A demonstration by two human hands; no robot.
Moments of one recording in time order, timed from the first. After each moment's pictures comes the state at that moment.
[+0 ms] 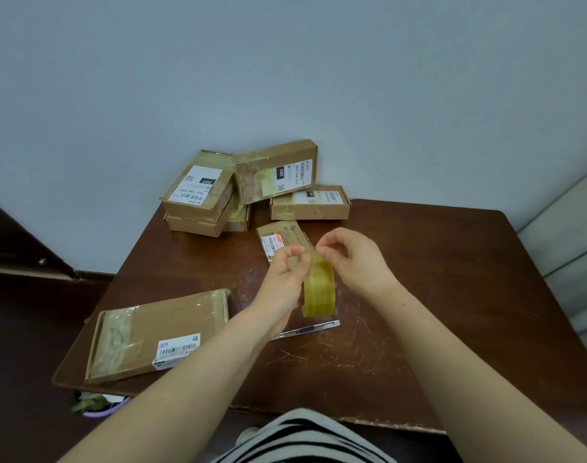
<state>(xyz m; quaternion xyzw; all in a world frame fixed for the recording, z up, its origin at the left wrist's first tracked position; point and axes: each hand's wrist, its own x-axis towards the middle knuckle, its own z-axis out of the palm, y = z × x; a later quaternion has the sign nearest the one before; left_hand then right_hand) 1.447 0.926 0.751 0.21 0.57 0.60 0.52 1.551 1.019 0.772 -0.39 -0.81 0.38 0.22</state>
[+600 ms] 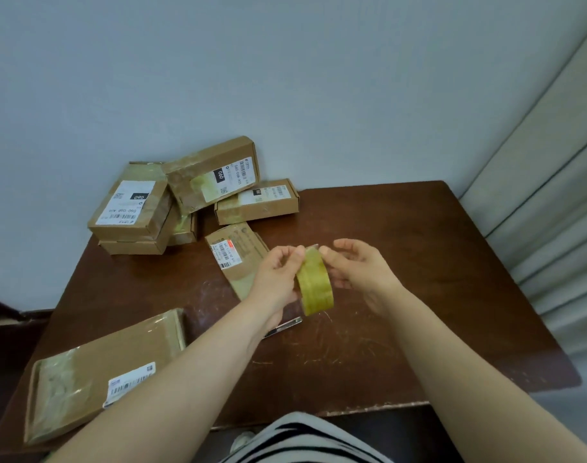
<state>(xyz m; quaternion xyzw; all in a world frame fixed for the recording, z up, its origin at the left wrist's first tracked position) 1.496 0.980 0.746 0.23 0.61 0.55 0.53 1.626 1.039 0.754 -0.51 -0.51 0.64 0.25</state>
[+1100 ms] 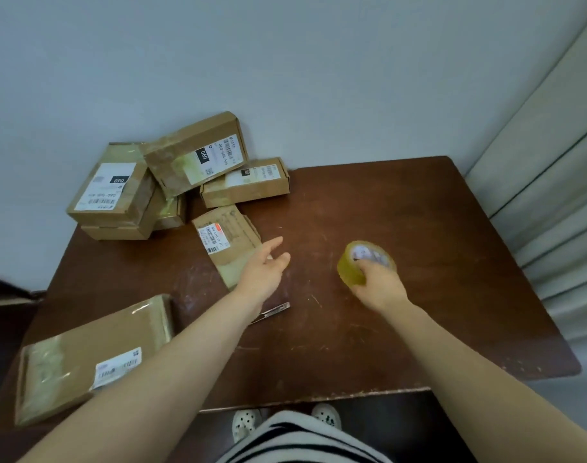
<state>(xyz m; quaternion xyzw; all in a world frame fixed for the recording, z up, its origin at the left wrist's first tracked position) 1.496 0.997 0.710 0.30 0.74 0.40 0.45 1.686 1.068 0.672 -0.59 -0.77 0.24 -0.04</state>
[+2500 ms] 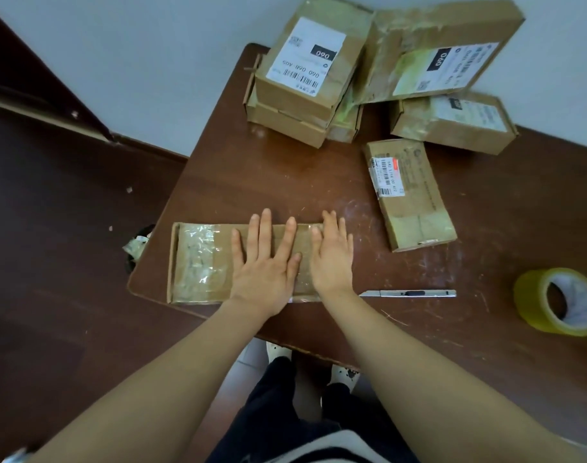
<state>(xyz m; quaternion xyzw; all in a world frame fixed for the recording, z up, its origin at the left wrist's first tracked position) 1.299 0.812 0.583 0.46 0.89 0.05 0.06 1.367 0.913 0.599 -0.49 -0.80 0.36 0.03</state>
